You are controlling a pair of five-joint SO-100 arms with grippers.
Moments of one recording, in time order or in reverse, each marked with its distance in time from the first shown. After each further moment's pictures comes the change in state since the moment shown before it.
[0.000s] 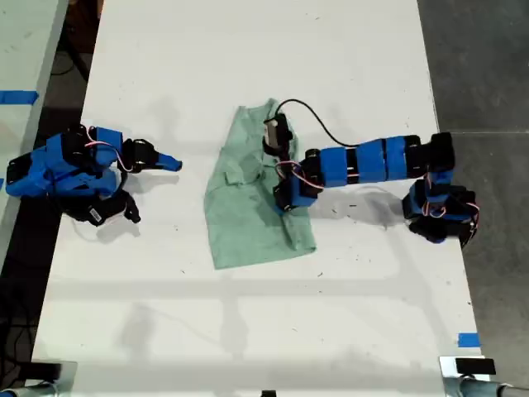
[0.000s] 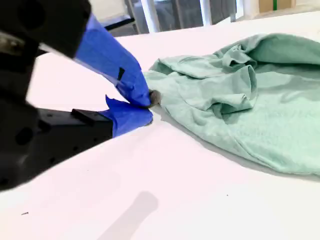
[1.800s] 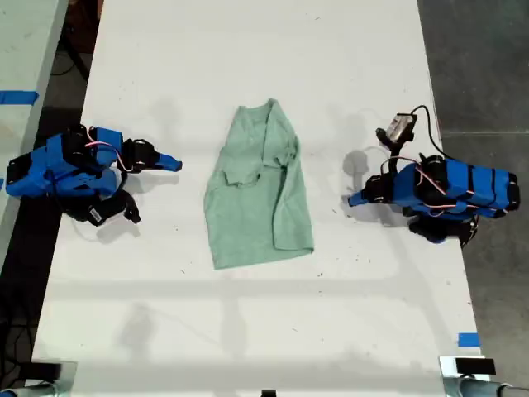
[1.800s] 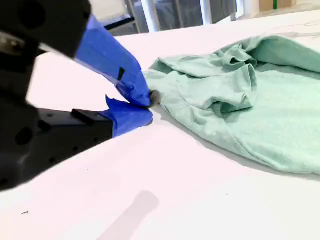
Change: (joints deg) arm 0 0.0 0.0 0.1 0.0 0.0; arm 1 7.9 125.2 104.0 2.2 11.9
